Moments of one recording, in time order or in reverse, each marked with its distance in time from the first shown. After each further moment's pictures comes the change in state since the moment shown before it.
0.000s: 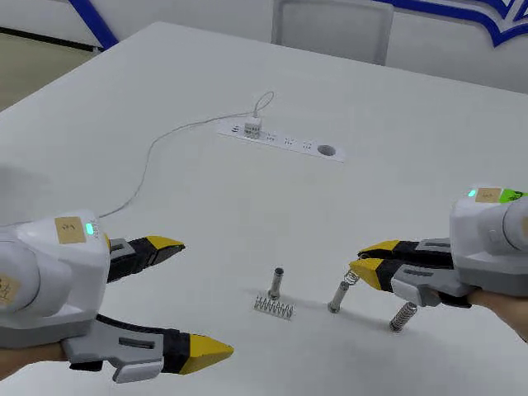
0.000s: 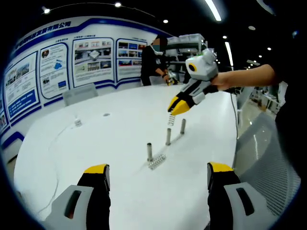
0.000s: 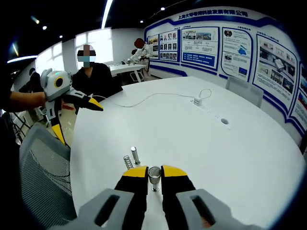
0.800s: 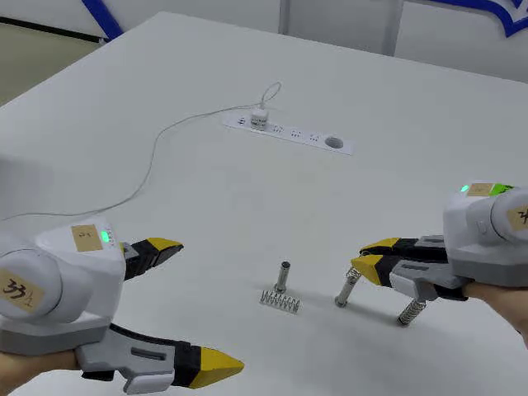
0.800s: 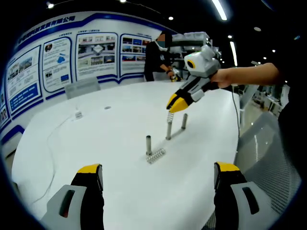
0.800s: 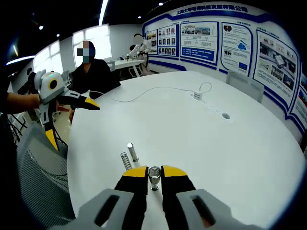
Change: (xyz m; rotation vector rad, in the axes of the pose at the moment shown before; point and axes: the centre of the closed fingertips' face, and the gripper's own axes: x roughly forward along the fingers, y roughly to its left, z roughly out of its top) left arm 0.005 -0.002 -0.016 -0.037 0.031 0.020; right arm 0.010 -0.003 -0.007 0.012 0.048 0.001
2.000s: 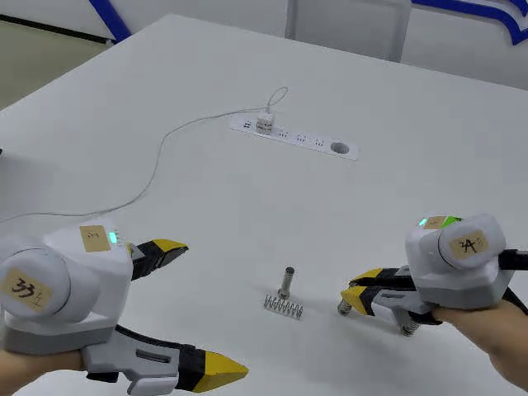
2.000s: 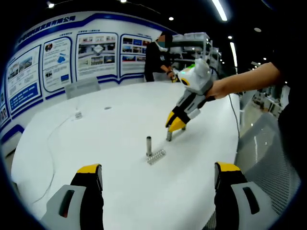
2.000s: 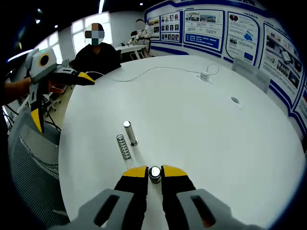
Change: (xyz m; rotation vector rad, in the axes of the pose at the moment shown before) left arm 0.001 0.001 0.002 -0.007 -0.005 -0.002; right arm 0.037 0.007 -0.042 -0.010 0.132 0.018
